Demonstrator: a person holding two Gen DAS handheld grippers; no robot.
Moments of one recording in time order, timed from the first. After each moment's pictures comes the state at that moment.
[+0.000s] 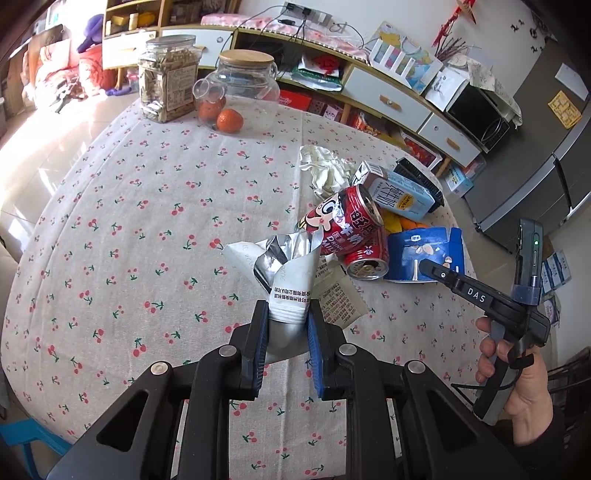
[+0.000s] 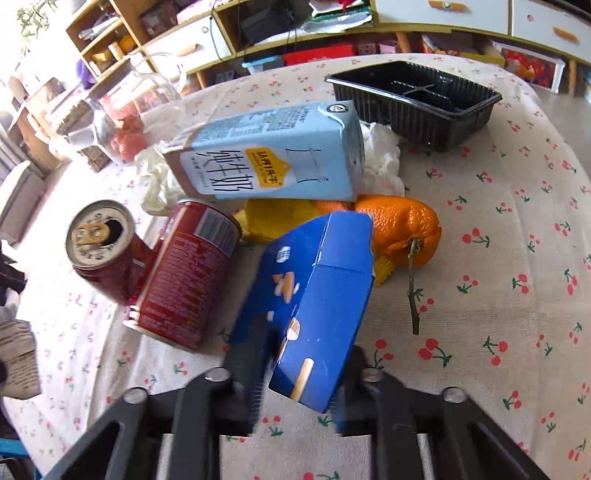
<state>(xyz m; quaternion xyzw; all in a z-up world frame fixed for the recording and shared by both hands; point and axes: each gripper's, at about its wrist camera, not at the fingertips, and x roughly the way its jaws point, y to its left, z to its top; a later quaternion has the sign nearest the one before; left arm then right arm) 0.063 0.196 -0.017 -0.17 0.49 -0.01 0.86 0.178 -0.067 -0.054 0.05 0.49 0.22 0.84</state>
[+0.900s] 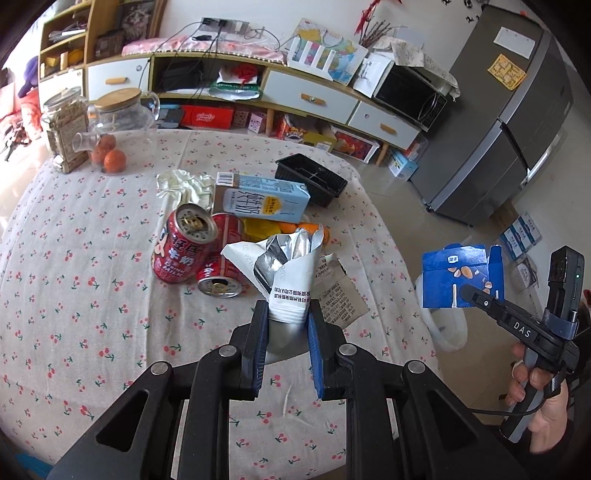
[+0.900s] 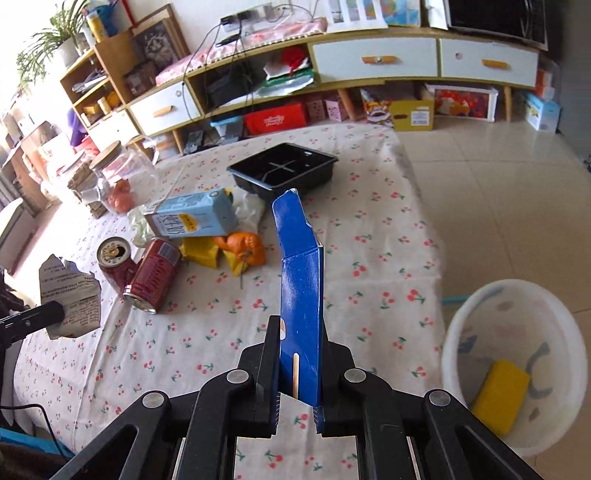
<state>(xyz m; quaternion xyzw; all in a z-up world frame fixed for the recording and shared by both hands) 0.083 0.071 0.025 -0.13 0.45 -0.11 0.87 0.100 -0.226 0.029 0.06 0.43 0.15 0.89</state>
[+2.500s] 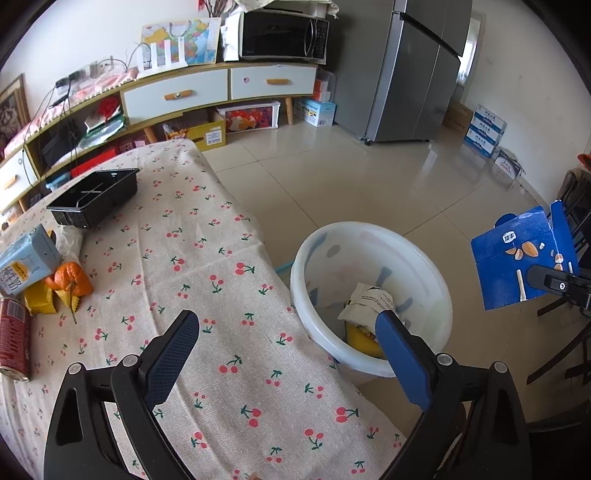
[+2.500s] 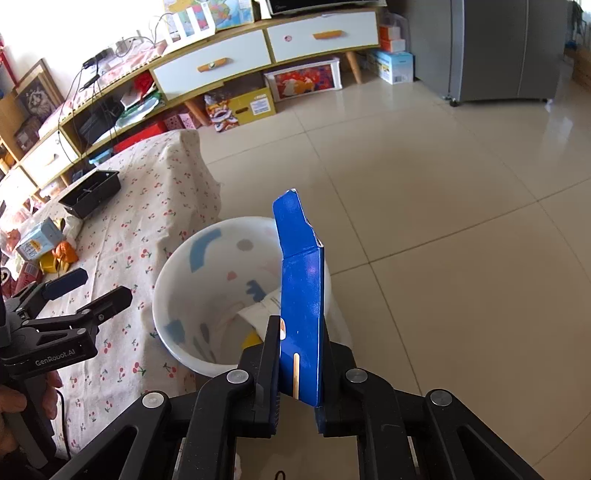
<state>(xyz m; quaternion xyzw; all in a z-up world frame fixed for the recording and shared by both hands) 0.122 -0.201 -0.042 0.05 0.44 -0.22 0.87 0.030 -0.450 0.012 0.11 0.45 0.00 0.89</state>
